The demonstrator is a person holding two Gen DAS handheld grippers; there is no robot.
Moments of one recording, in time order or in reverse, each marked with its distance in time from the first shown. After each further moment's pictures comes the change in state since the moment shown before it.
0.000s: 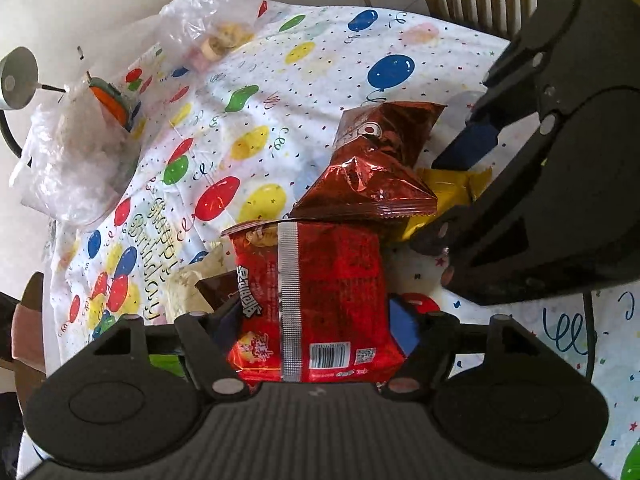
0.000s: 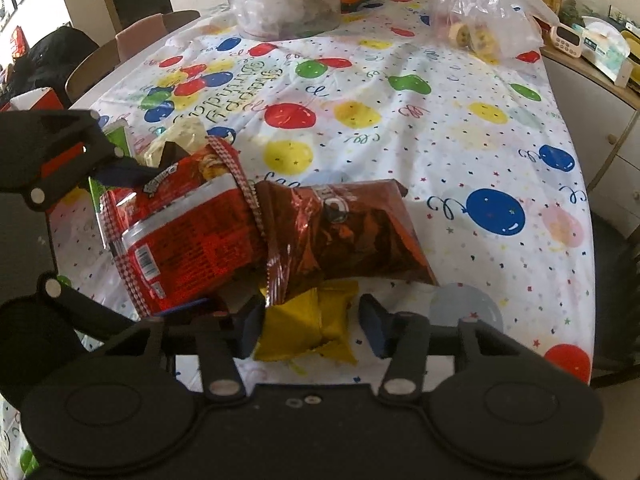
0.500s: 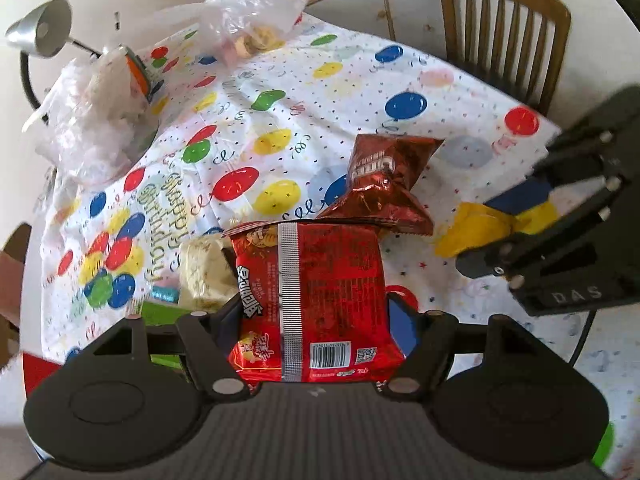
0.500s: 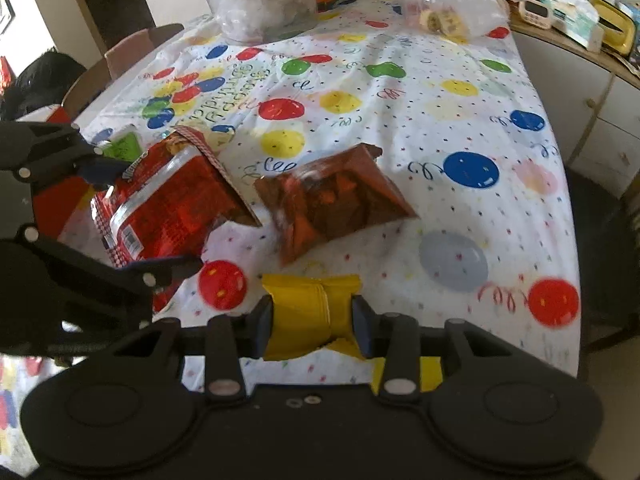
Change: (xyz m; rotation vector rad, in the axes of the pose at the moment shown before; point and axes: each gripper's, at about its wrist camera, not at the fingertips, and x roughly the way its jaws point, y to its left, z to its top) left arm -0.043 0.025 -0.019 -0.192 -0.042 -0.087; right arm -0.040 0.004 -0.028 0.110 -0.009 0.013
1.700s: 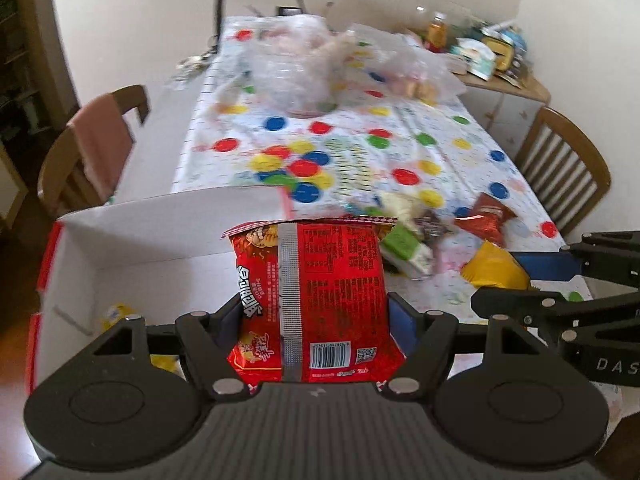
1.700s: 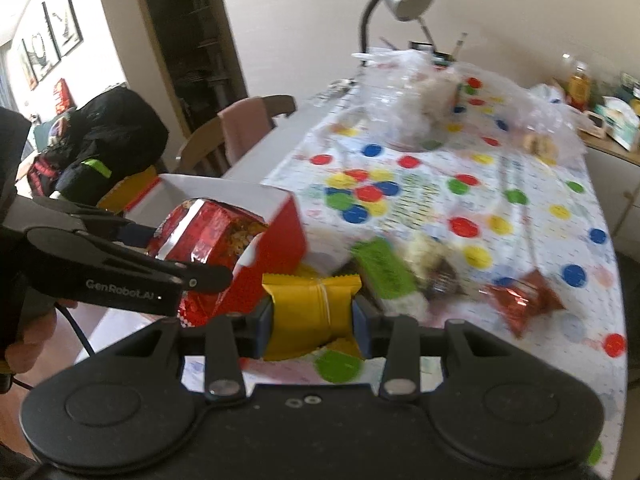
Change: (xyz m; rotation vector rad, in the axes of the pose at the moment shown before) left arm -0.170 0.204 -0.145 -0.511 -0.064 -0.048; right arm -0.102 0.236 0.038 -0.096 -0.182 0.104
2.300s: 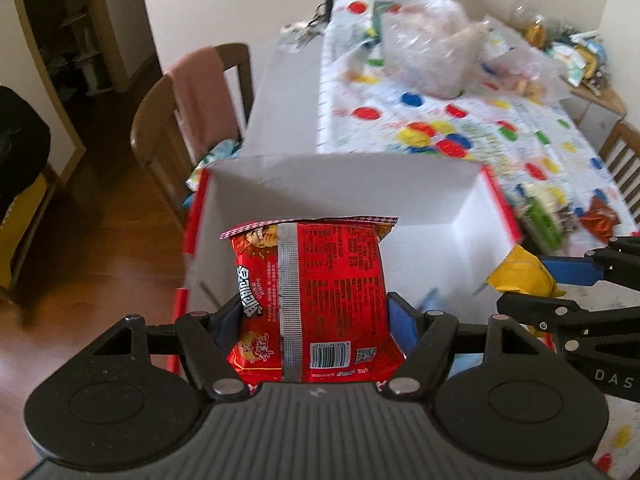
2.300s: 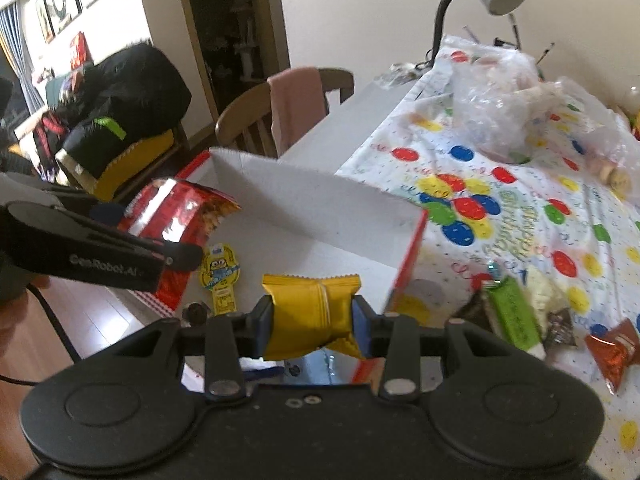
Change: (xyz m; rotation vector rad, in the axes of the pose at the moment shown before) left arm 0.019 0.153 -0.019 -0.094 0.072 0.154; right arm 0.115 0.112 0.031 -0.102 0.102 -0.013
